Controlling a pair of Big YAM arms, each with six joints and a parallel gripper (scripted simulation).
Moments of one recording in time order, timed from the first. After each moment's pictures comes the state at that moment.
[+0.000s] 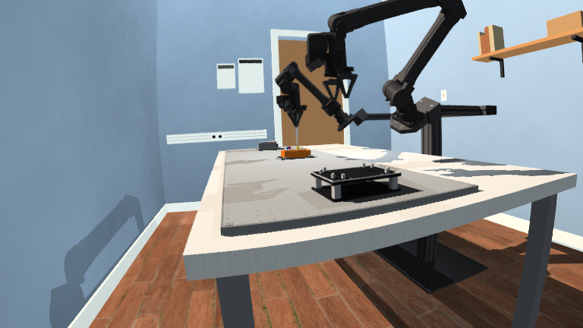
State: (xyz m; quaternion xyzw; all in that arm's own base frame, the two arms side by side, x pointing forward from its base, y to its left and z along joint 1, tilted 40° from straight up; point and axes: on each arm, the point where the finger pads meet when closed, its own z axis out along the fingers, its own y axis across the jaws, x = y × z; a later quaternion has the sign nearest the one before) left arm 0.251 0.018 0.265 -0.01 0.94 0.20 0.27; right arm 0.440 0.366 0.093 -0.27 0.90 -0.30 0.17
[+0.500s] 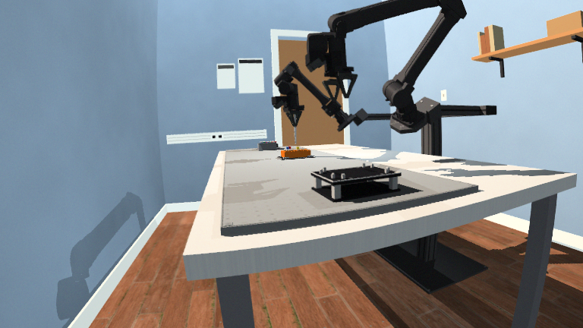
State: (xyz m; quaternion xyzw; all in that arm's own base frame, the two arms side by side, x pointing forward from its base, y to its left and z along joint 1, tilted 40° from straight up) left arm 0.251 0.018 0.265 -0.01 0.94 0.20 0.27; right arm 0.436 0.347 0.102 -0.11 0.94 -0.26 0.21
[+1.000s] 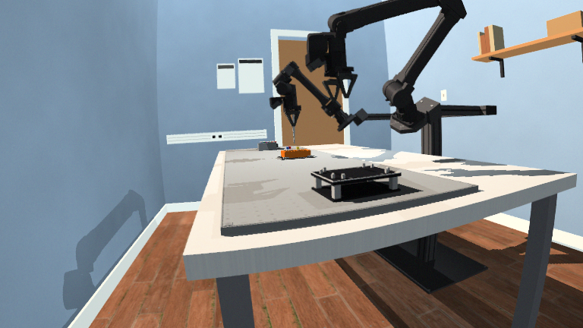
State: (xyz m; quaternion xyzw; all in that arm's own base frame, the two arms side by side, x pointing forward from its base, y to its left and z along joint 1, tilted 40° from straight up) left arm 0.251 0.018 0.265 -0.01 0.94 0.20 0.27; right arm 0.434 0.328 0.112 0.01 0.94 -0.22 0.24
